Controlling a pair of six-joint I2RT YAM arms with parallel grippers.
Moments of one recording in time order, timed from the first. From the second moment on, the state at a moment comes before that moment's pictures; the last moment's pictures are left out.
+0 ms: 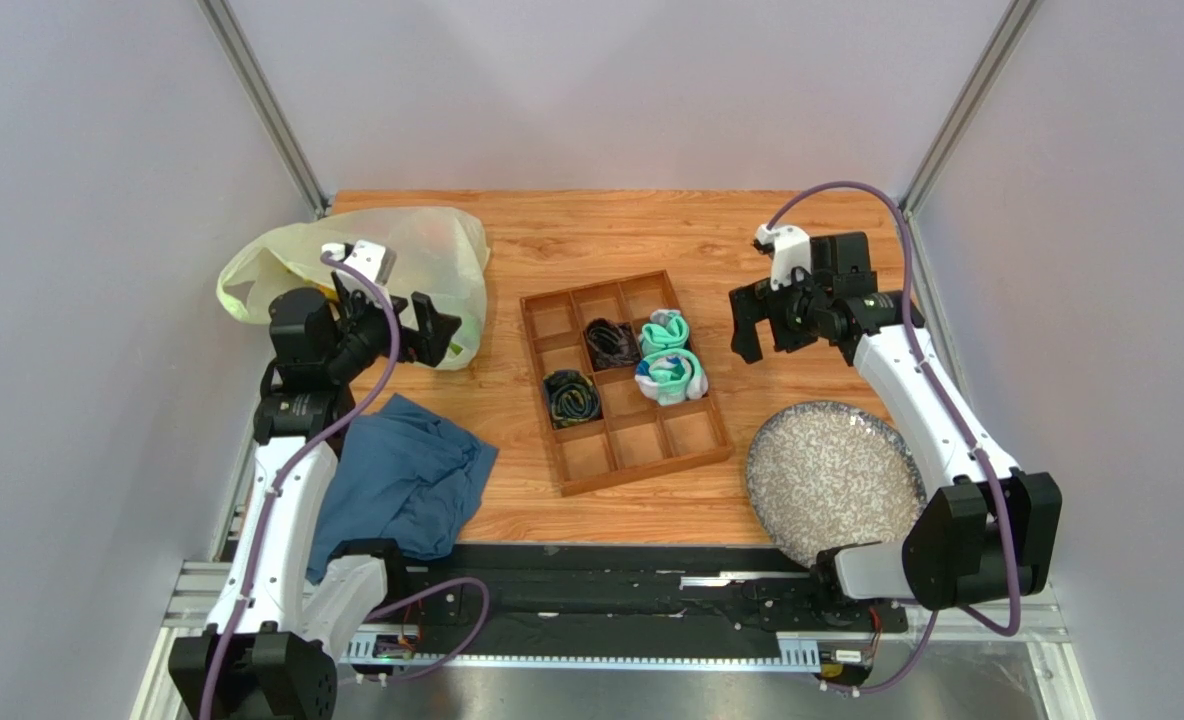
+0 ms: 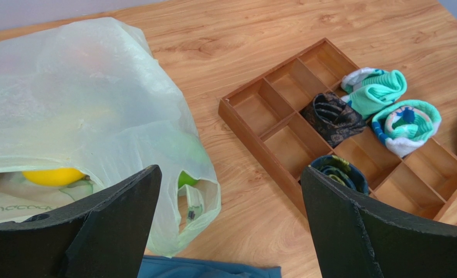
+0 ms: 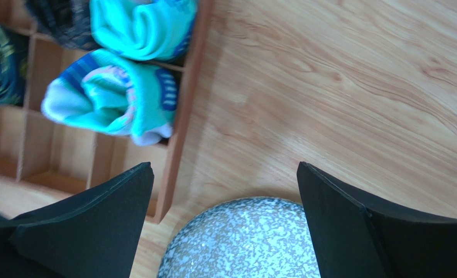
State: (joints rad) left arm 0.06 0.90 0.82 -0.20 0.52 0.02; right arm 0.16 1.35 1.18 -0.65 -0.23 -0.18
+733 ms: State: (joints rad) left arm 0.06 0.80 0.82 -0.32 0.38 -0.23; right arm 0.76 1.62 1.38 -0.77 -0.49 -0.50
